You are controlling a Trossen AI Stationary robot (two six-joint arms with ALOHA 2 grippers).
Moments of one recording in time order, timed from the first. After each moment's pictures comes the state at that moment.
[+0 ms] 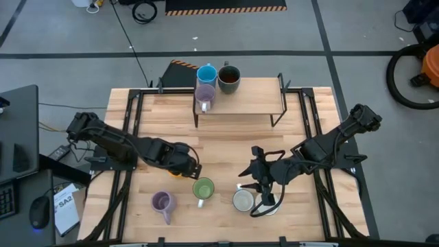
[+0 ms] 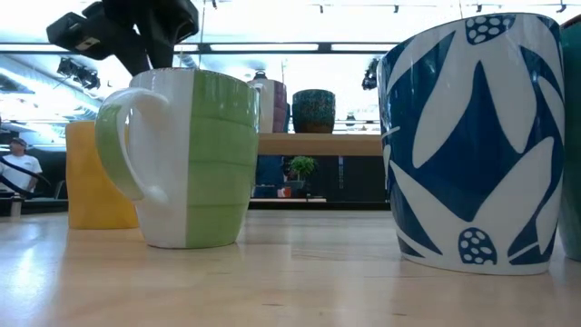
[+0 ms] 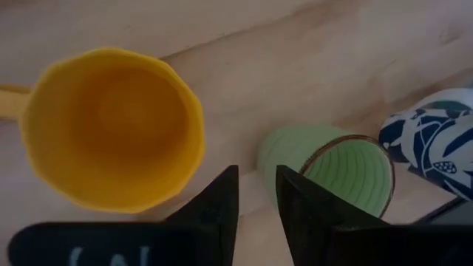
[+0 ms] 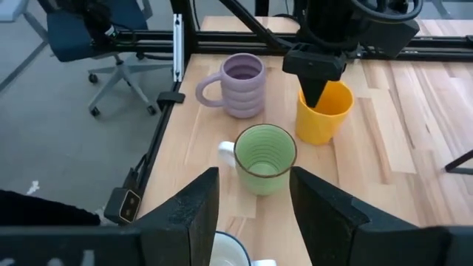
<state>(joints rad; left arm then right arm) -0.34 1.49 1.22 -0.93 -0.12 -1.56 0.54 1.45 1.42 -0.58 0.31 0.29</state>
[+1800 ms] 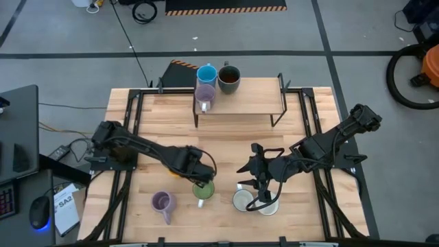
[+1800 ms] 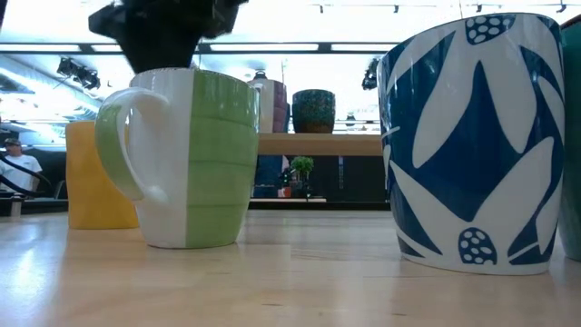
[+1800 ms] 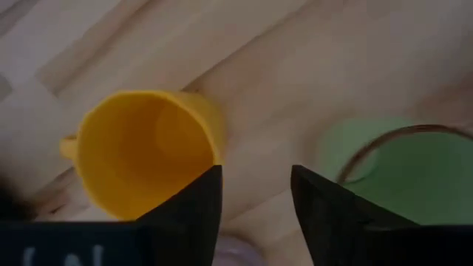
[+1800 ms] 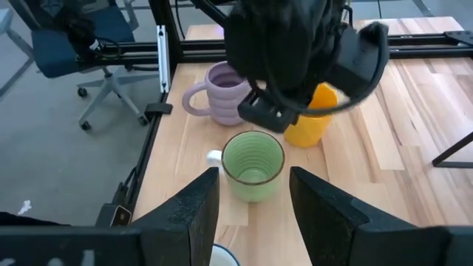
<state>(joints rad) -0.34 1.81 1.56 -1.29 -0.14 -1.31 0.52 1.45 1.42 -0.57 0.34 0.32</state>
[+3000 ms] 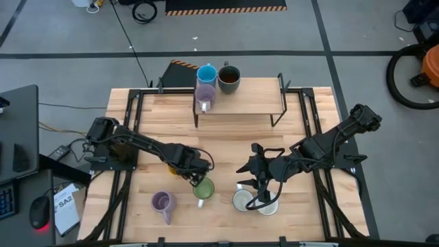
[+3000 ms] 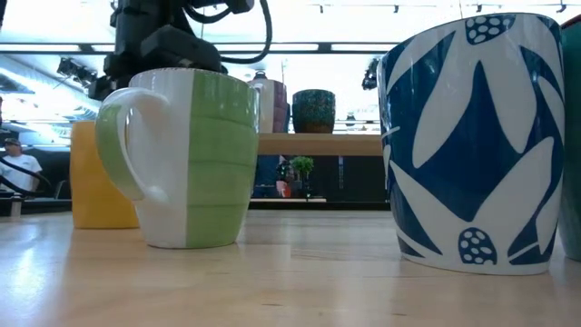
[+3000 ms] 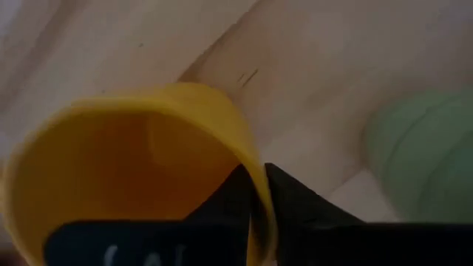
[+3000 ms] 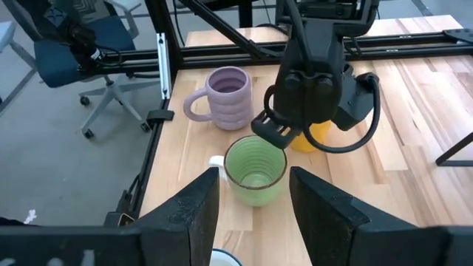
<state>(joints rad) -0.26 1.74 1.24 -1.00 -0.03 -1.08 0.52 1.45 1.42 -0.55 0.35 0.35</state>
